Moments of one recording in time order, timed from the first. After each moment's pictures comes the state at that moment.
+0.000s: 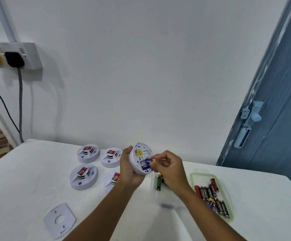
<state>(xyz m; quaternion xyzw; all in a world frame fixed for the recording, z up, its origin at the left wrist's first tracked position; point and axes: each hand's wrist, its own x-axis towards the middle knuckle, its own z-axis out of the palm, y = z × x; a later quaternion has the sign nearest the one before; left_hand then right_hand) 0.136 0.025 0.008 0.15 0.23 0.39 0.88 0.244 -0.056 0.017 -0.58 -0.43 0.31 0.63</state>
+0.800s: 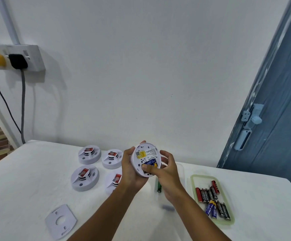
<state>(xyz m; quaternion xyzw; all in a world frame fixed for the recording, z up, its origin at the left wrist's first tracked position) 0.136 0.013 0.018 0.18 0.15 0.40 0.89 0.223 -0.052 0.019 -0.59 -0.30 0.39 0.64</state>
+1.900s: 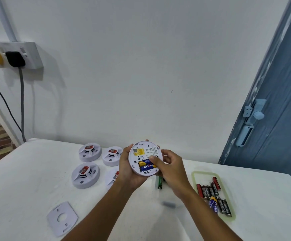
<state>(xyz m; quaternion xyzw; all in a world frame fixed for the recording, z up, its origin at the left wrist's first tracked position) 0.125 0.009 0.025 0.19 0.19 0.35 0.90 0.237 -0.058 0.023 -0.60 -0.36 0.37 0.61</state>
